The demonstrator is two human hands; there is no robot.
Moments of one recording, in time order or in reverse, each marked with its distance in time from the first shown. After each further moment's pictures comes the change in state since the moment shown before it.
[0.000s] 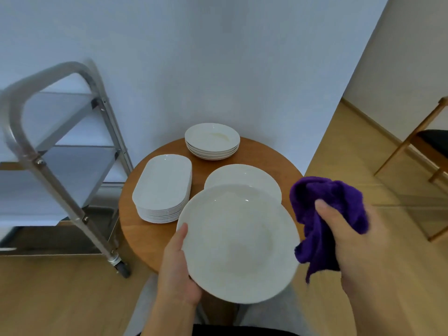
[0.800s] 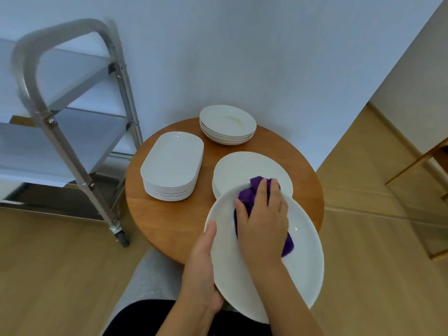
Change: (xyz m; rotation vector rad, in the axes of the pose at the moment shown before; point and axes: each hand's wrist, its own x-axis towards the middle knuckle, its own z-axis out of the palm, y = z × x) left_hand -0.001 -0.041 -0.005 -0.014 -0.176 -0.088; right_hand -0.015 0.067 0.104 -1.142 -0.273 -0.352
